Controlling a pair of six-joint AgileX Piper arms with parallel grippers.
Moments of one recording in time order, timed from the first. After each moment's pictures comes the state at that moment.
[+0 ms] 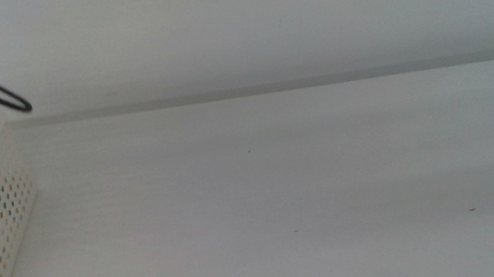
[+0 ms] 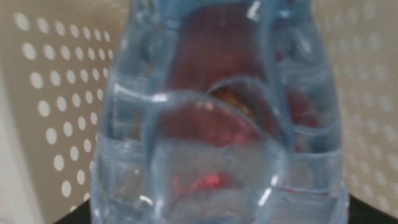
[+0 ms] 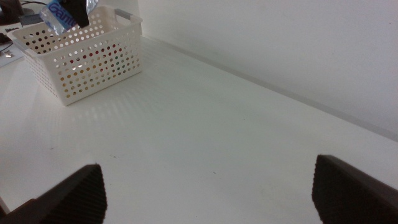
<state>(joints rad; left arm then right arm) 0.40 1.81 -1.59 -0.08 1.22 0.61 0.64 0.31 -0.66 0.12 0.75 -0.13</state>
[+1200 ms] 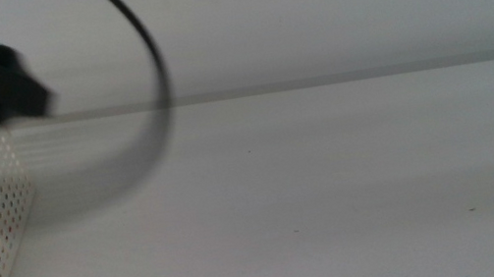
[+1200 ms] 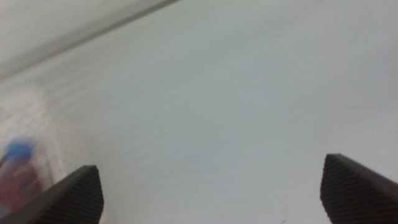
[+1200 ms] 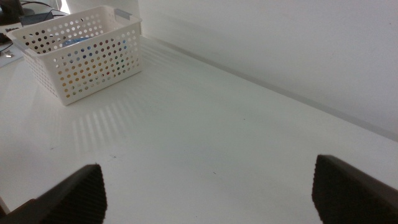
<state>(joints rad) -0.05 1.24 -1.37 -0.21 1.16 0.36 0.64 0.31 -0.66 0.12 0.75 -0.13</state>
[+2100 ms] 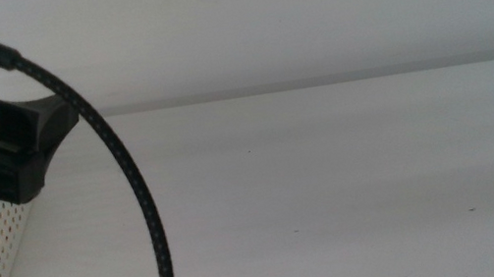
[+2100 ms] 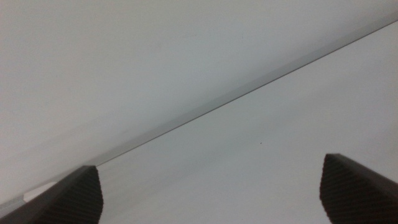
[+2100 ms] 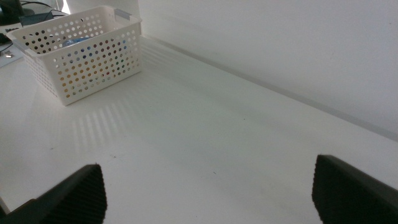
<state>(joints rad) -0.54 0.79 -0.93 0.32 0.66 -0.17 0.64 0.31 -0.66 0.12 0.75 -0.13</state>
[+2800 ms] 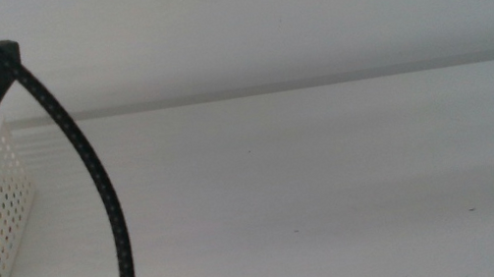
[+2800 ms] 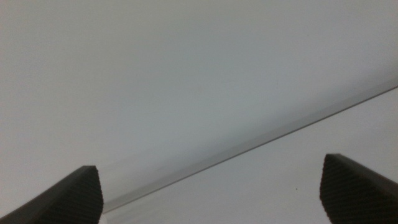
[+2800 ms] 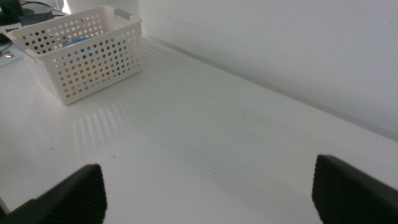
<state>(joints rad) -0.33 0.75 -0.93 0.13 0.52 0.04 0.64 0.31 -0.66 0.12 0.75 -0.13</state>
